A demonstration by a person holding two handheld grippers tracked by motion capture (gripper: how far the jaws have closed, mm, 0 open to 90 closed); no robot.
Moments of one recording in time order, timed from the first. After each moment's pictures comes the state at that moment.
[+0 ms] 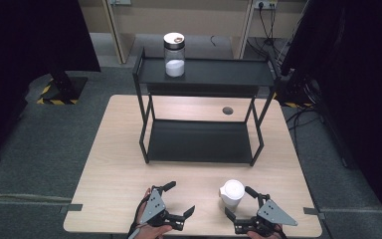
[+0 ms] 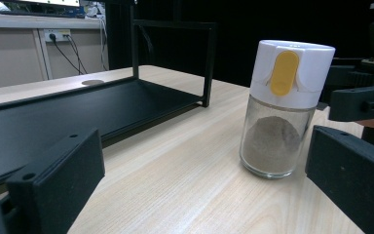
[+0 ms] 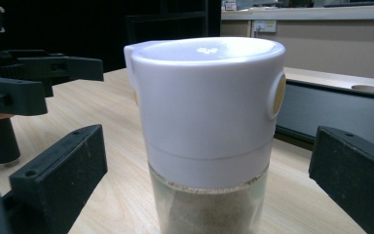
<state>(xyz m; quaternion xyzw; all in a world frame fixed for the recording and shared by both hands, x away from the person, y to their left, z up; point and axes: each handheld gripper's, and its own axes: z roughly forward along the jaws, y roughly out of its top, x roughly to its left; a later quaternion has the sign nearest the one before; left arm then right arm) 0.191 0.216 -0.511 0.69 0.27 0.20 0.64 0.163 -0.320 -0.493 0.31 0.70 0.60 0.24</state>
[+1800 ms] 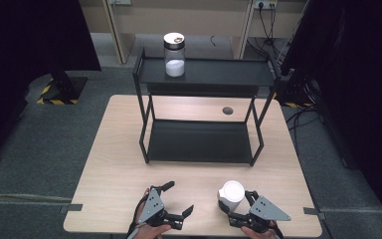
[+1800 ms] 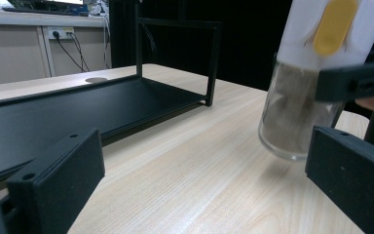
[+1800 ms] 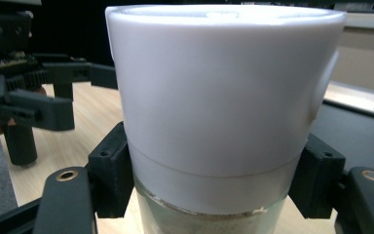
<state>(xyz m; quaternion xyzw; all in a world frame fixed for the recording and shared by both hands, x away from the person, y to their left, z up) 0.191 0.218 -0.512 0.69 0.27 0.20 0.64 0.170 -0.307 -0.465 0.27 0.72 0.59 0.24</state>
